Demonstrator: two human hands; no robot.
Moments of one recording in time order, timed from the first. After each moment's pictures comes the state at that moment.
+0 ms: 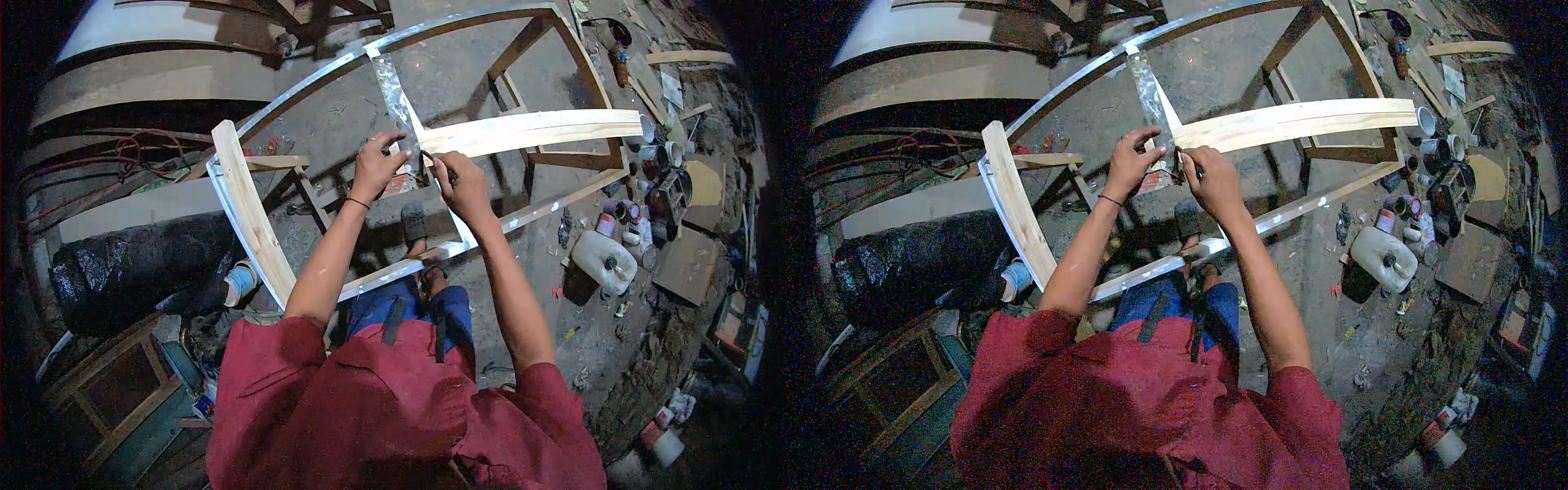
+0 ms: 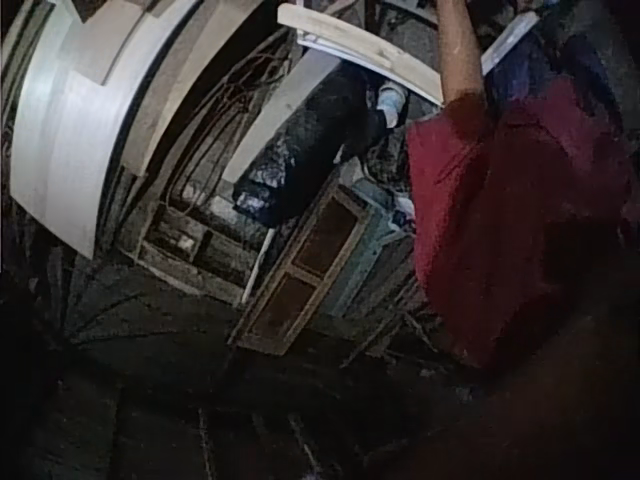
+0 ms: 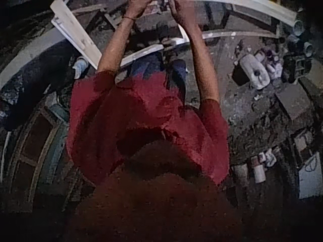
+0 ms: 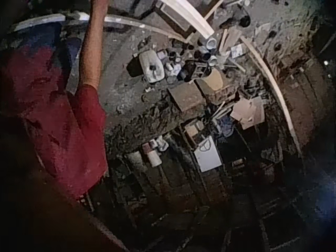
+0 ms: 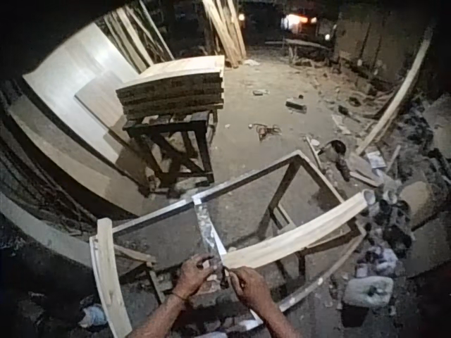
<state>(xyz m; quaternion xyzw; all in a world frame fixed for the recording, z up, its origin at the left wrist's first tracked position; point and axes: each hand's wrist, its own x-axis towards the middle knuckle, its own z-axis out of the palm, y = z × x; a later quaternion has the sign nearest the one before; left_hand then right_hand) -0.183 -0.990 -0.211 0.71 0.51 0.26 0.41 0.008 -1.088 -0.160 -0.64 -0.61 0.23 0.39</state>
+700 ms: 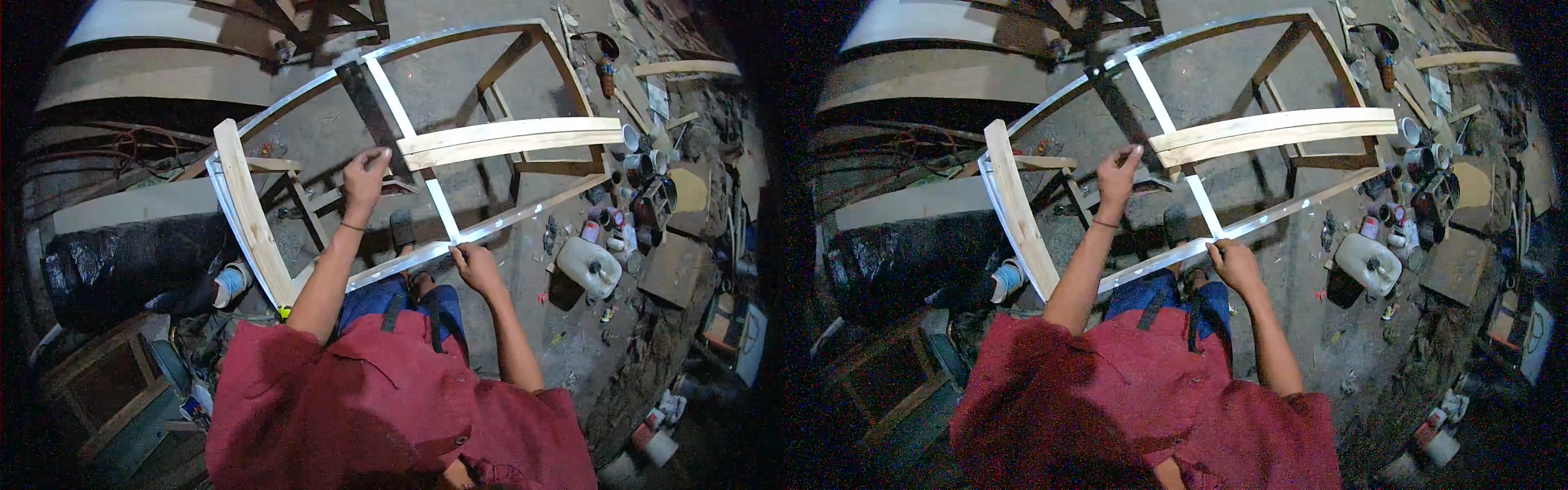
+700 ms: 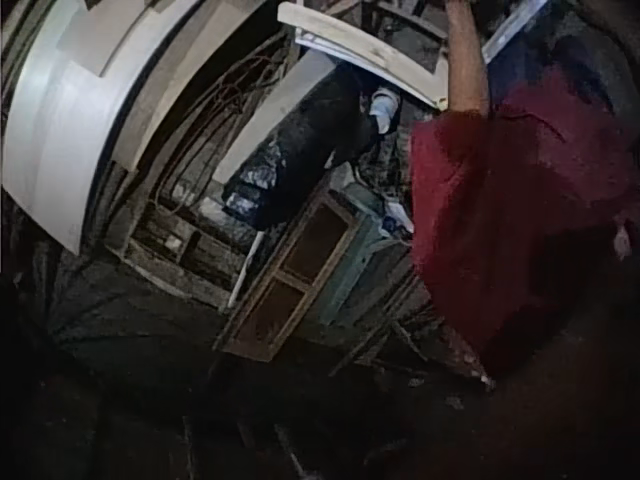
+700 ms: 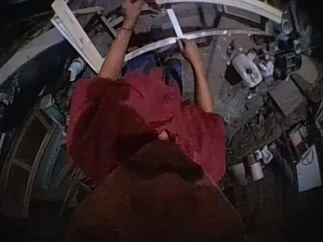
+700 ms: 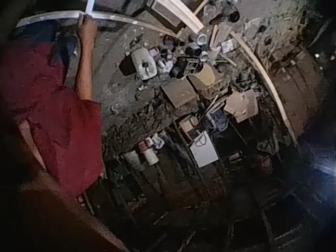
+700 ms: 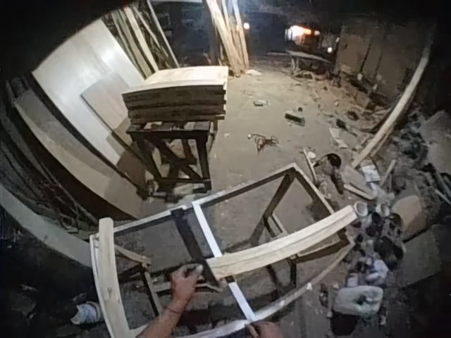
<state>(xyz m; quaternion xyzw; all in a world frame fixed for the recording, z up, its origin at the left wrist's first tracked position) -0.187 -1.027 -0.176 0.50 0.61 0.37 0.49 0.024 -1.258 -0.161 -0.72 -0.55 0.38 0.17</state>
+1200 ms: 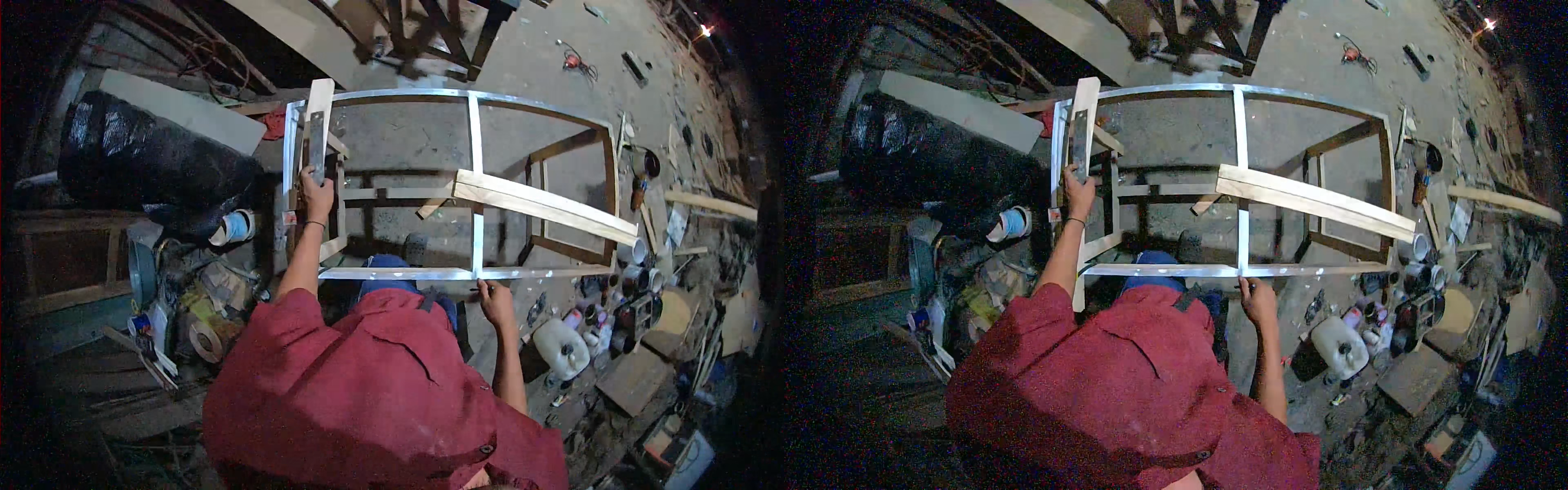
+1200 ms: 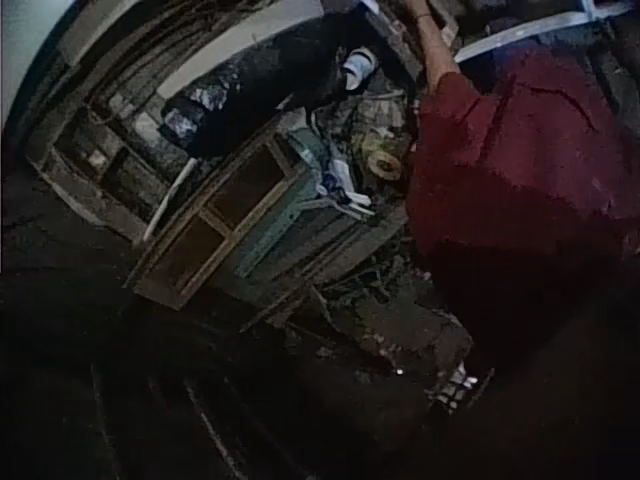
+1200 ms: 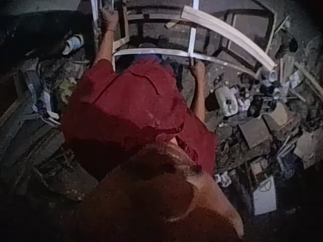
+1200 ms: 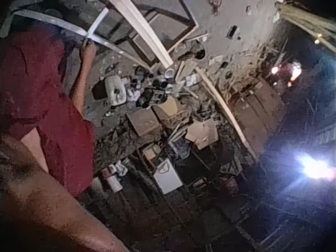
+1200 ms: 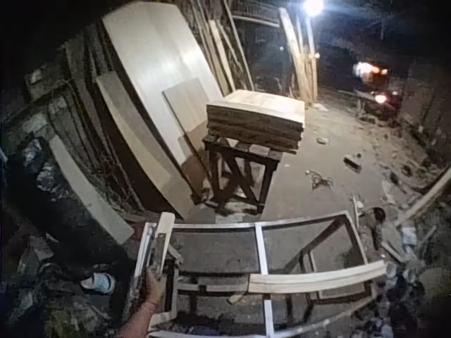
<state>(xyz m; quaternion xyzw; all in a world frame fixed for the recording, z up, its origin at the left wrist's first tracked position) -0.450 -1.072 -0.207 0.43 0.79 0.40 0.17 0.027 -1.262 -0.139 -0.71 -0.55 0.42 0.12</state>
